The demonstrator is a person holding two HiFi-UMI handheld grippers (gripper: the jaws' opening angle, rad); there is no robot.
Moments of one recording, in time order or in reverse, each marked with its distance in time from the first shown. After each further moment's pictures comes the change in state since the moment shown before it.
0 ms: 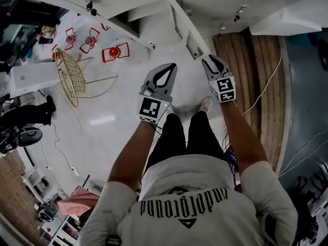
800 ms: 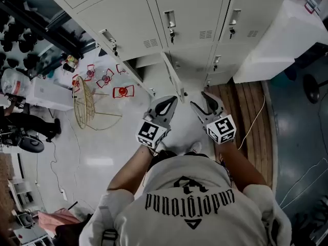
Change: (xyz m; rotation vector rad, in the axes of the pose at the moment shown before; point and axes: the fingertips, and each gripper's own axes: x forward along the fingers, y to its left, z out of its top) left arm -0.017 -0.114 0.174 0.008 -0.100 0.001; right arm -0.221 0.015 0.200 -0.012 -0.322 0.194
